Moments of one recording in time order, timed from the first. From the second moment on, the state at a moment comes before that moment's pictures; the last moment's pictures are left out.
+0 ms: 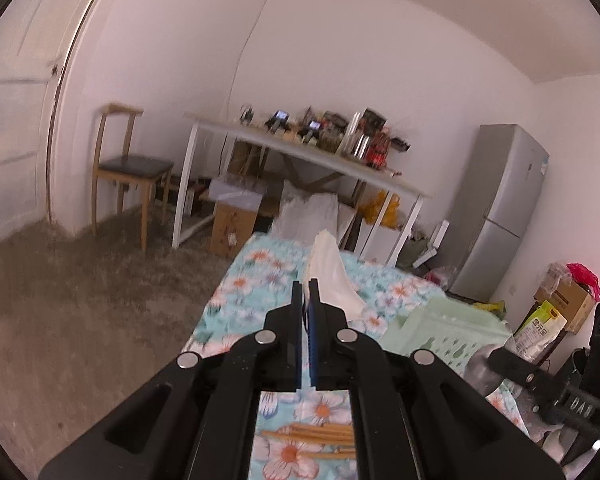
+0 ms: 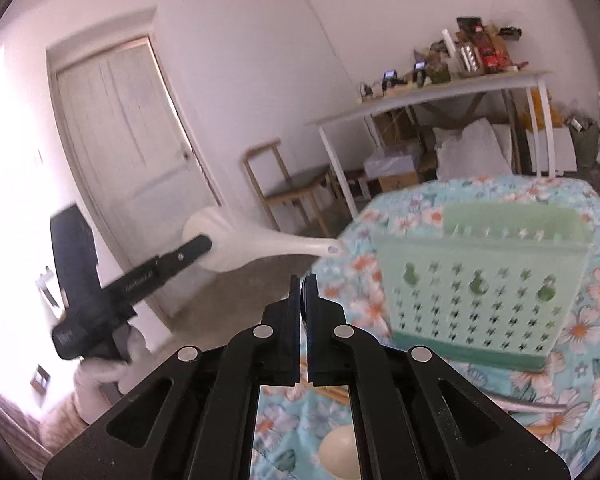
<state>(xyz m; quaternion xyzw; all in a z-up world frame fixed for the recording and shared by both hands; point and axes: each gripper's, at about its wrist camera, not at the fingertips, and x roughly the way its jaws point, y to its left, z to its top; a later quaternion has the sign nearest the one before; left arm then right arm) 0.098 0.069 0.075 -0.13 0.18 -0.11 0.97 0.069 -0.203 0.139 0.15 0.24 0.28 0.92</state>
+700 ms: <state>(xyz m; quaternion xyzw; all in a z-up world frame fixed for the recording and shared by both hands) 0.134 -0.042 0.161 0.08 0.22 -0.22 0.95 0.020 -0.307 0.202 0.19 0.10 0.23 0.95</state>
